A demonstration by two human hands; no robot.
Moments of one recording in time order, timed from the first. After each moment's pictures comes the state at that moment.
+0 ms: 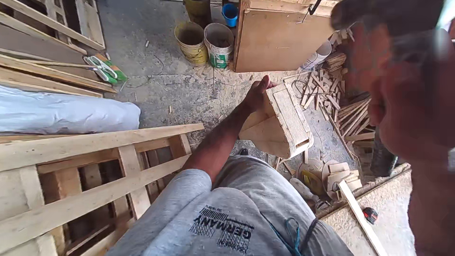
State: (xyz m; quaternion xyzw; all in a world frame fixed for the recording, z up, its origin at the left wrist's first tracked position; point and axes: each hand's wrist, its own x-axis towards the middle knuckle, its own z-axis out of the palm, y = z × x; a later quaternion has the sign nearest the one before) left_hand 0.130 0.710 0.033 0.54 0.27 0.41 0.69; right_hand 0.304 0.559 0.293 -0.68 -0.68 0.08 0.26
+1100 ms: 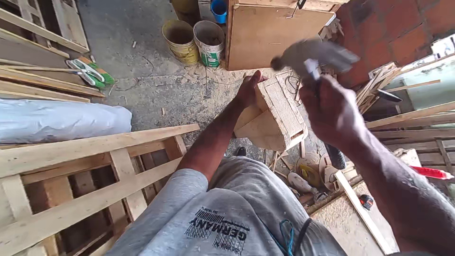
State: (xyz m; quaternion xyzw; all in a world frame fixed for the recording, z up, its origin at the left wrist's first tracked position) left_hand 0.126 0.699 0.042 0.51 0.31 0.42 0.69; right_hand 0.262 0.554 0.252 -0.71 -0.68 0.15 0.14
